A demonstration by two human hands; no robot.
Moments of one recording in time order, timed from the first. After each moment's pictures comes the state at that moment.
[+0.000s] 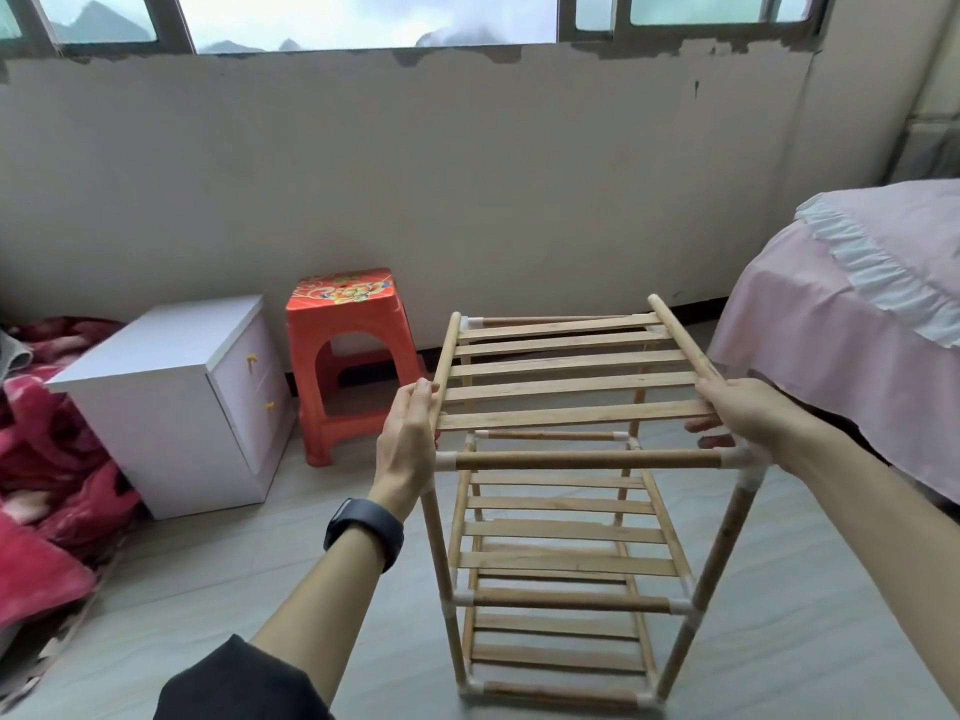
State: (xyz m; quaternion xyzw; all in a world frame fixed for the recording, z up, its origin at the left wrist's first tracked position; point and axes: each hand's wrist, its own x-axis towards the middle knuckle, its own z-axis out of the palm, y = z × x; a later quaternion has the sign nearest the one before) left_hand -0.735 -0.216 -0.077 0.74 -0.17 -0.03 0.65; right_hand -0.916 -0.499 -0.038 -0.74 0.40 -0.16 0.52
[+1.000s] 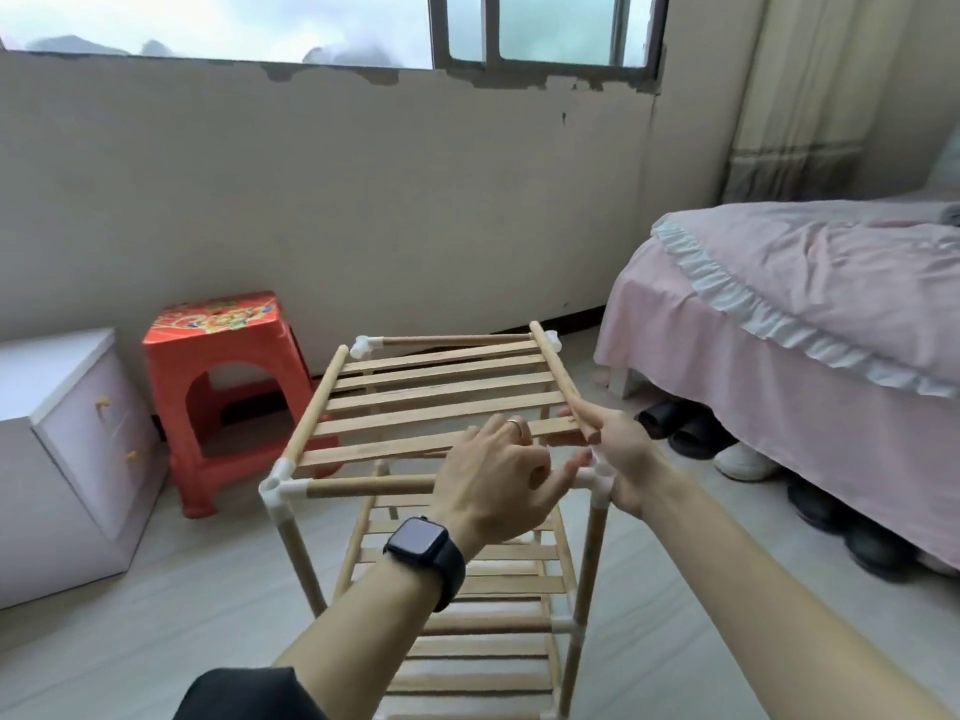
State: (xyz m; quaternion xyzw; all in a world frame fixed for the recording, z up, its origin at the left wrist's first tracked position) left_hand -0.850 -0.339 -0.070 0.78 -0.58 0.20 0.13; right_hand -0.955 -0.470 -0.051 -0.50 0.28 -0.18 0.80
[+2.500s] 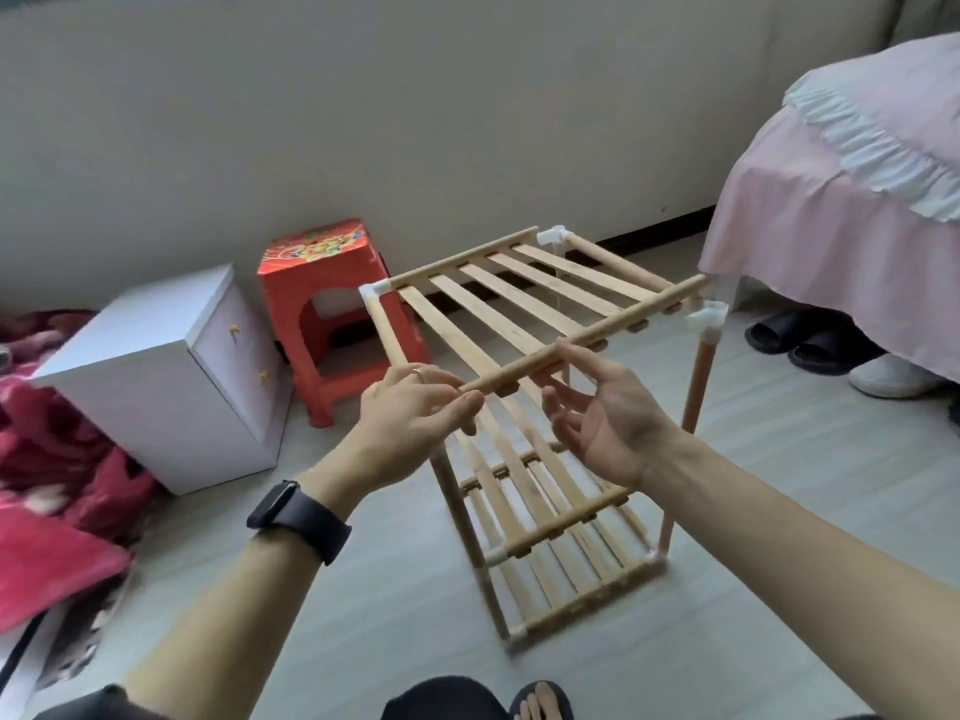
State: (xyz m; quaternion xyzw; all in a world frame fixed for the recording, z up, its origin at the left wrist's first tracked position) left_hand -0.771 -0.180 -0.061 0.85 -0.46 -0.05 0.24; right_hand -0.911 -0.358 -0.075 -0.37 0.19 -0.10 0.90
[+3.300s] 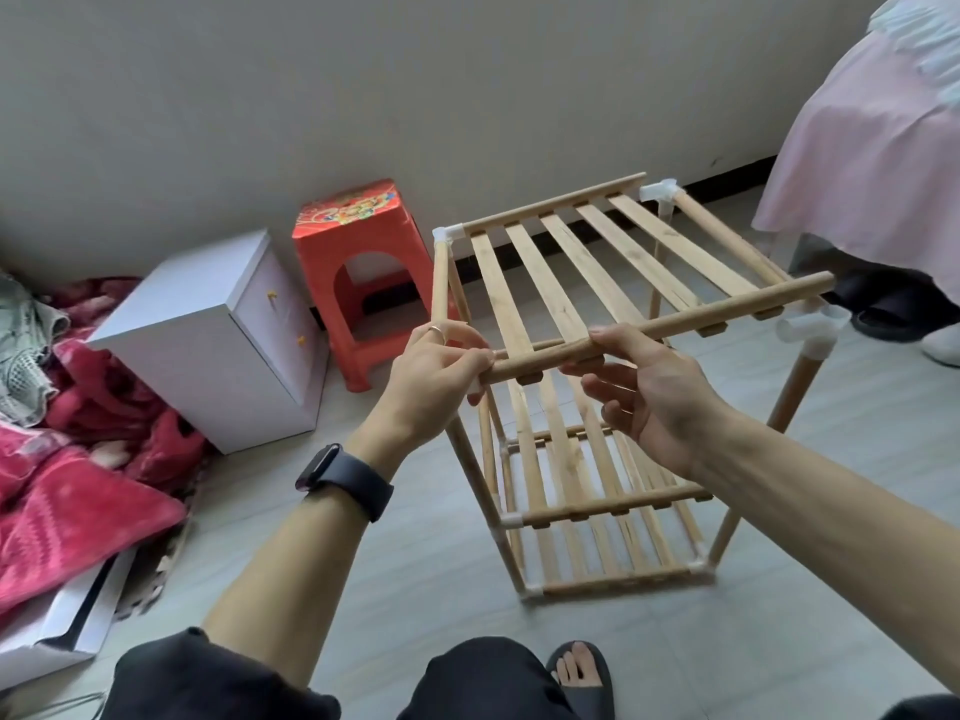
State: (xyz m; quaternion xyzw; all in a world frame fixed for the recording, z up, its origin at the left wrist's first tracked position) left_hand -0.760 -0.174 -0.068 0.83 -0.39 -0.09 0.38; right_hand -0.913 -0.336 -0.077 -0.50 0.25 -0.15 0.82
